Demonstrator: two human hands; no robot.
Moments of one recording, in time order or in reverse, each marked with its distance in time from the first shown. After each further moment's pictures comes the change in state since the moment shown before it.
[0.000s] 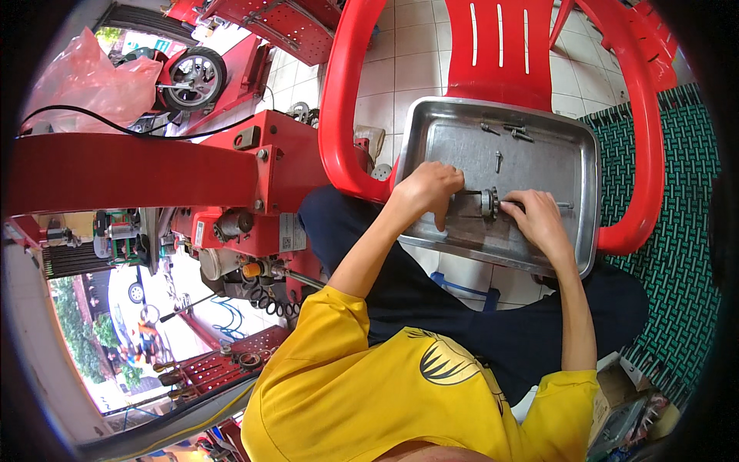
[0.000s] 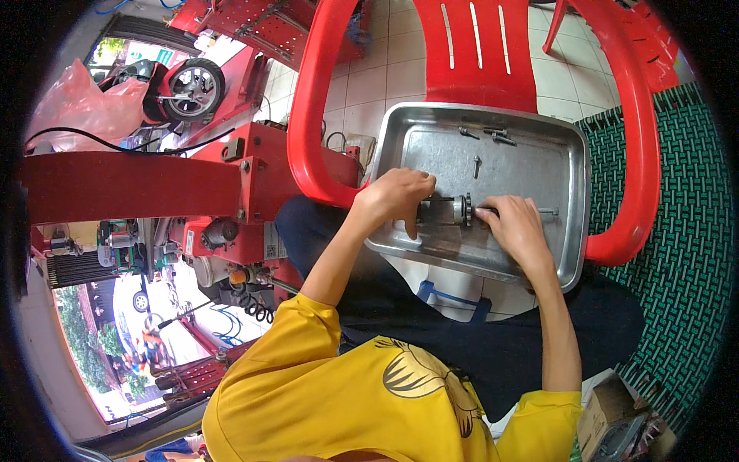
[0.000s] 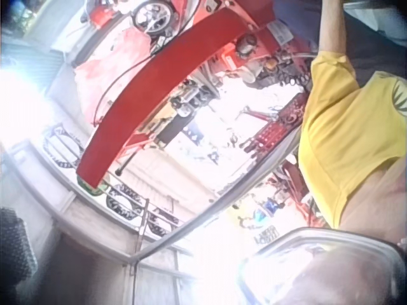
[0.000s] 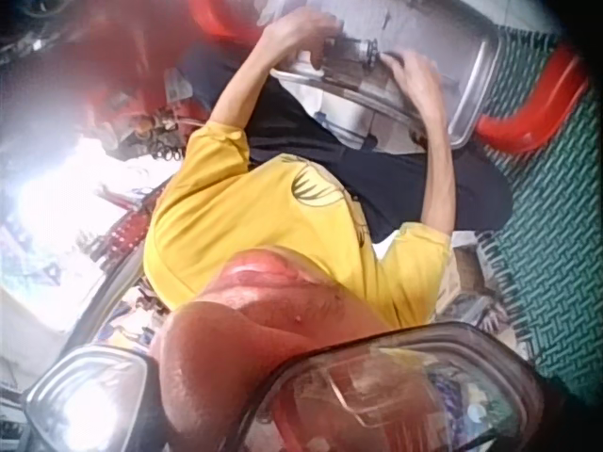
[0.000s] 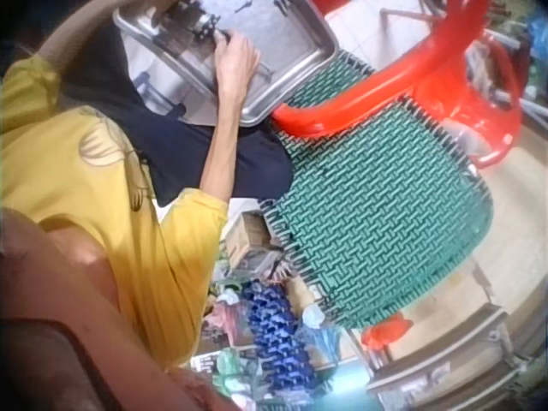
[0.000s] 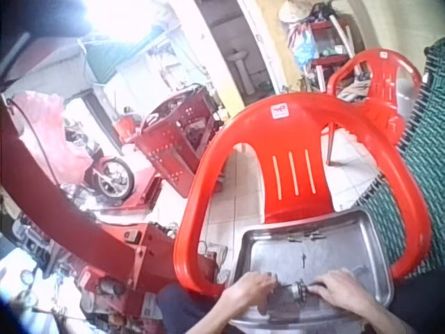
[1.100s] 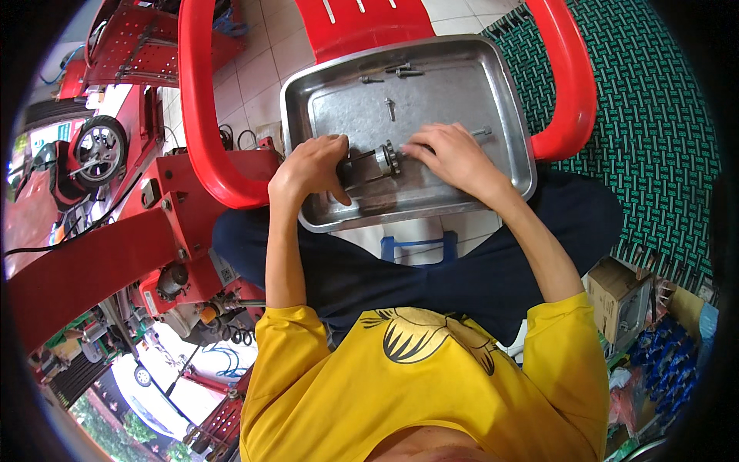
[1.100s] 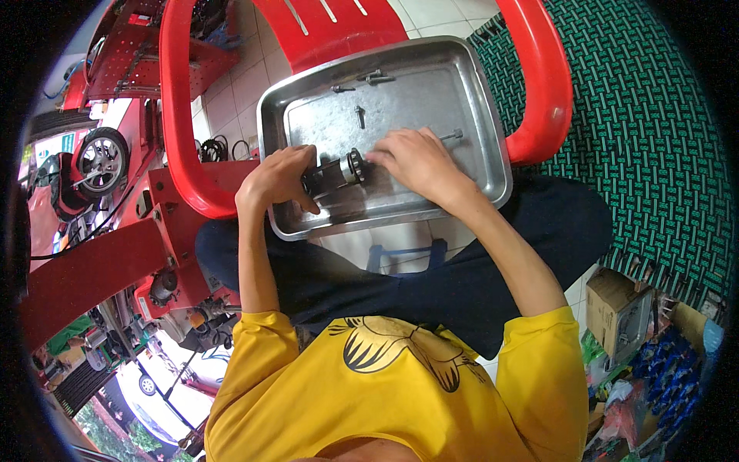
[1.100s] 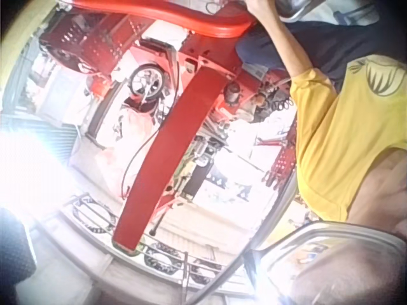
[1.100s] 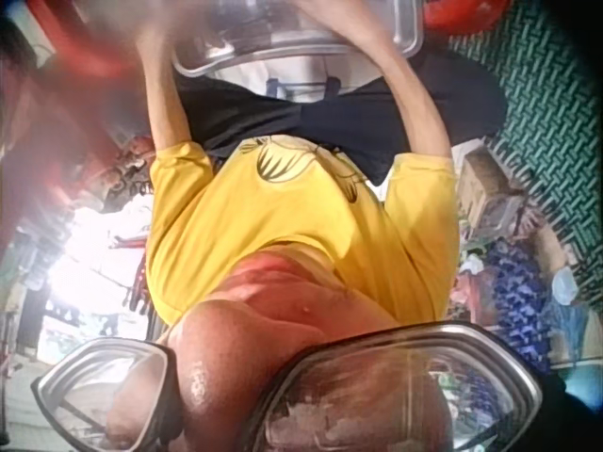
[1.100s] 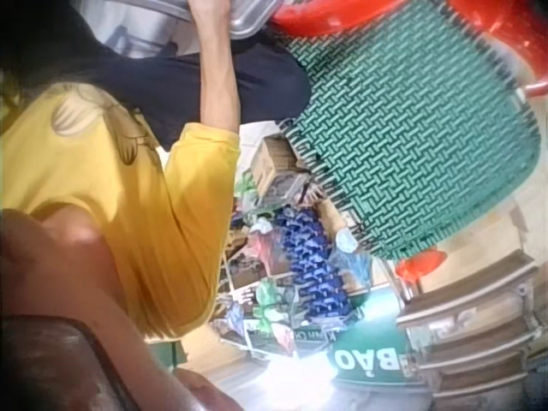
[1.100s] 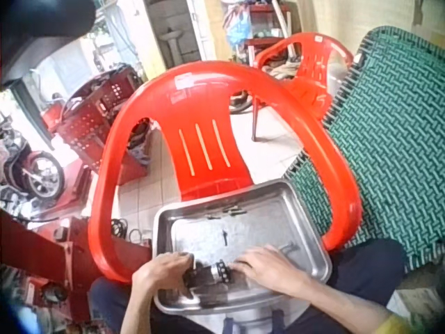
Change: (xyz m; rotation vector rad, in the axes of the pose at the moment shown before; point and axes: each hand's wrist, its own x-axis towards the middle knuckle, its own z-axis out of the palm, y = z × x) left_hand -0.001 -0.007 -0.012 -0.100 -0.099 -0.055; right_hand -0.003 0.020 0.023 0.003 0.233 -0.175
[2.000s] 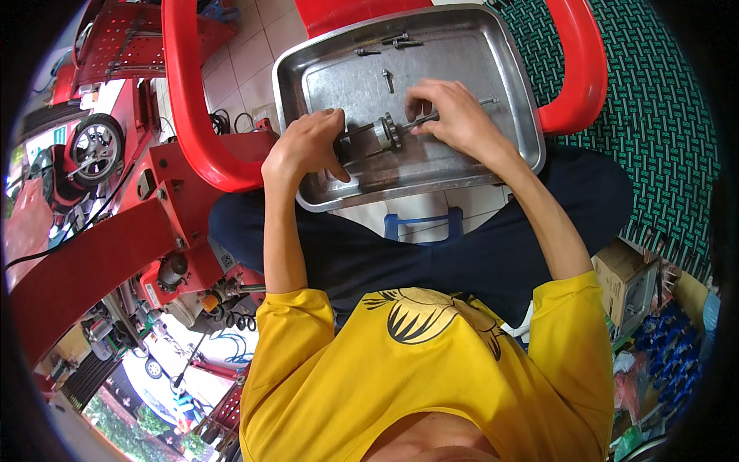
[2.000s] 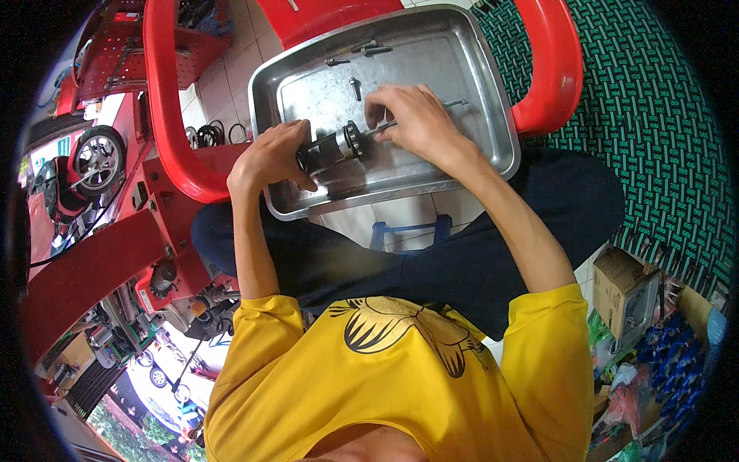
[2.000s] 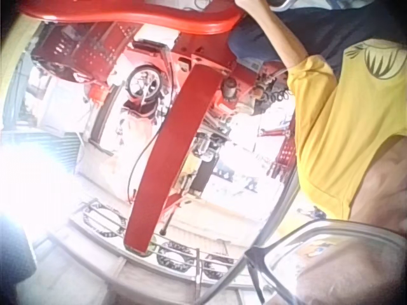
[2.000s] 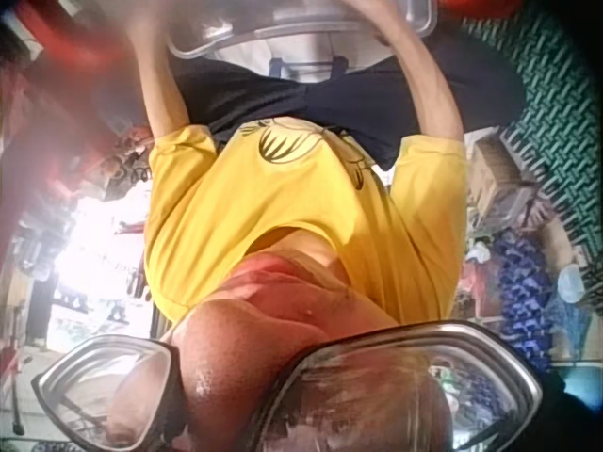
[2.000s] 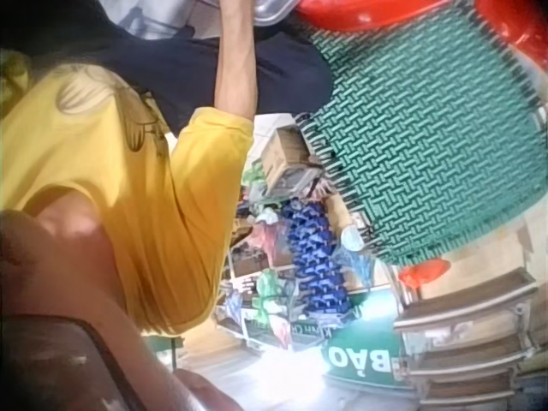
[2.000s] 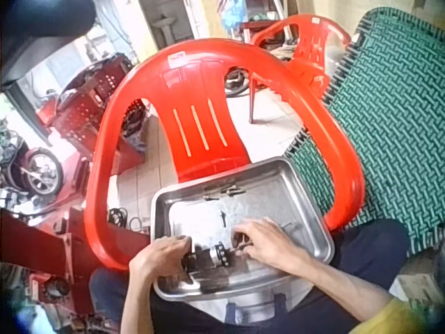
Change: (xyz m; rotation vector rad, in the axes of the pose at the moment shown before) left_hand -0.001 0.002 0.002 -0.017 0.031 -0.029; right_hand 0.014 0.006 -0.011 0.141 -0.096 0.054
